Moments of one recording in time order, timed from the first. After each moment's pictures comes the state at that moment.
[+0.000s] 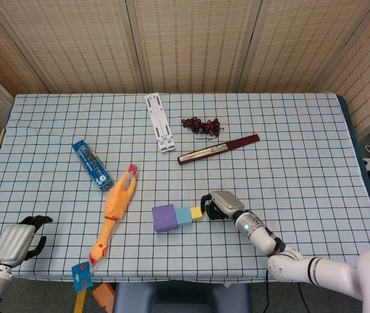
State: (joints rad) left arm -0.19 -1.15 0.03 -1.57 1.46 1.27 0.11; right arm 0.76 -1.62 0.17 -1.36 -1.10 0.61 0.14
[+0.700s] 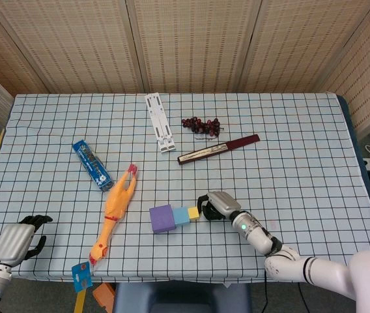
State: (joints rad) left arm -0.19 -1.15 0.03 -1.57 1.46 1.27 0.11; right arm 0.76 -1.67 0.17 -1.28 -1.20 0.61 0.25
